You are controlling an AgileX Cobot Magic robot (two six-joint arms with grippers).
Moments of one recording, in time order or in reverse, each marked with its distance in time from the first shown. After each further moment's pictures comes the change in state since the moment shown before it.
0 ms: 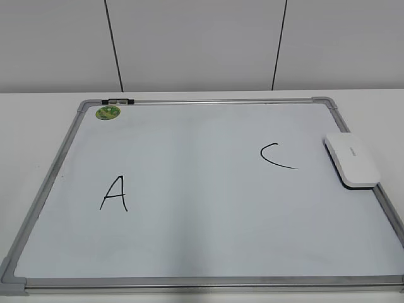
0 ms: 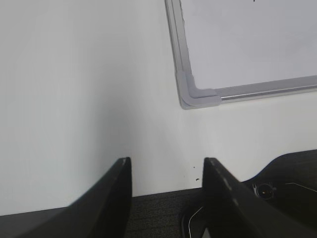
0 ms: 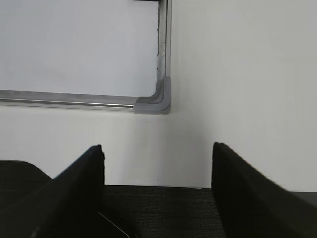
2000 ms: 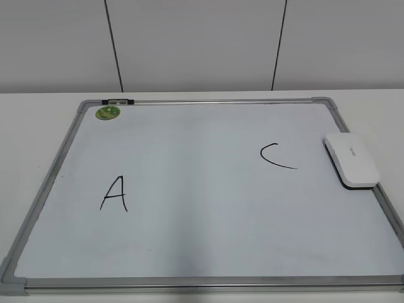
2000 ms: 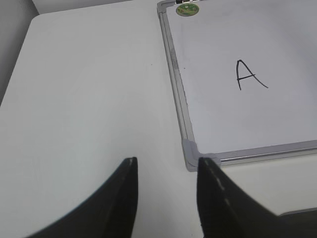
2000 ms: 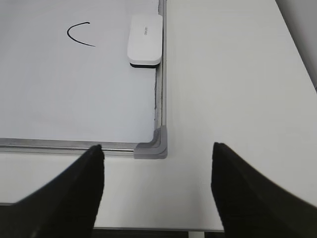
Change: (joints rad) left arm 0.000 -0.437 0.000 -0.003 0.010 0.000; right arm 0.000 -0.293 0.000 0.000 0.002 0.002
